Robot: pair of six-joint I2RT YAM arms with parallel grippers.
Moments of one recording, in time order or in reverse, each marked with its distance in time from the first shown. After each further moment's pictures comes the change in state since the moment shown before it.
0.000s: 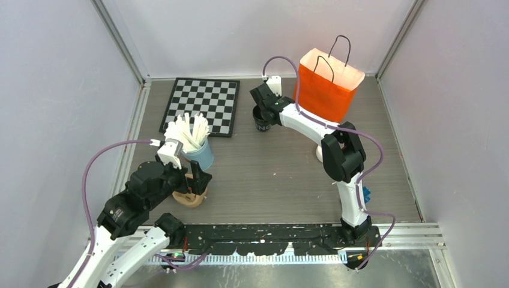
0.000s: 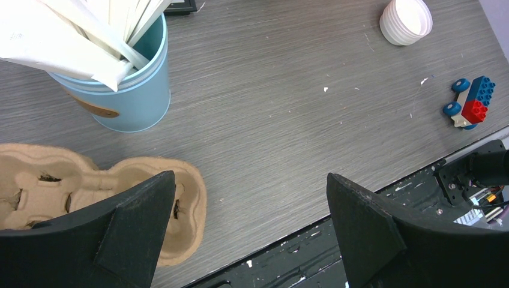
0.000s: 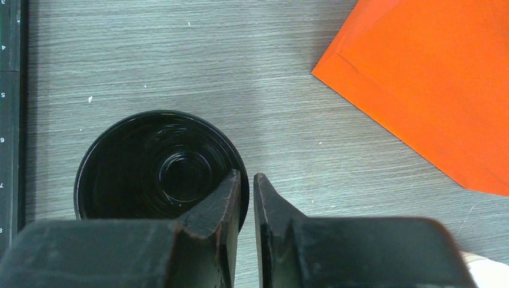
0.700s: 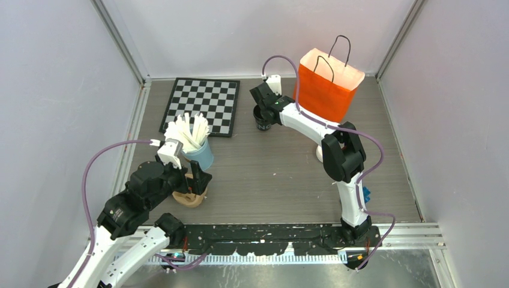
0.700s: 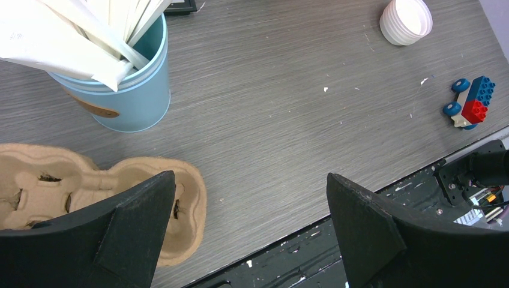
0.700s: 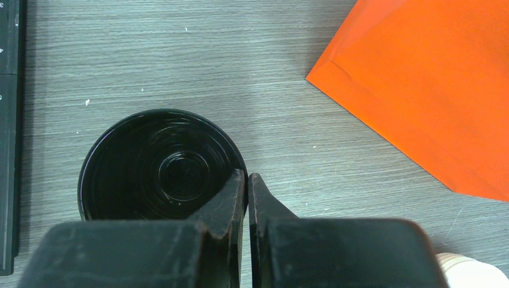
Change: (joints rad) left arm 0.000 0.000 0.000 0.000 0.000 0.000; right arm 0.000 0.000 0.011 -0.003 0.013 -0.024
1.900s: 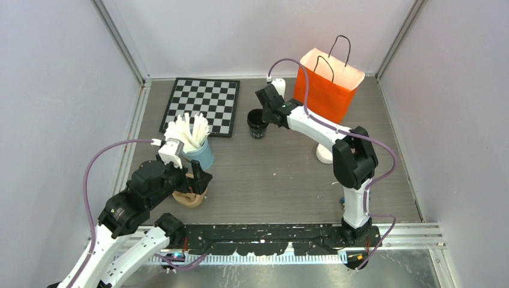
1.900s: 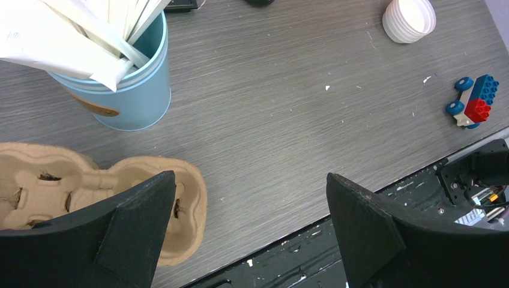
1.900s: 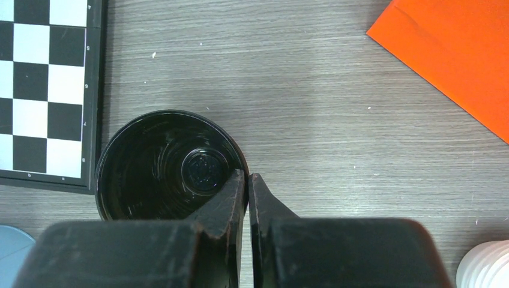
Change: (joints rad) left arm 0.000 0.011 0.000 0.000 0.000 0.000; right arm 0.000 -0.129 -0.128 0.026 -0.212 0.115
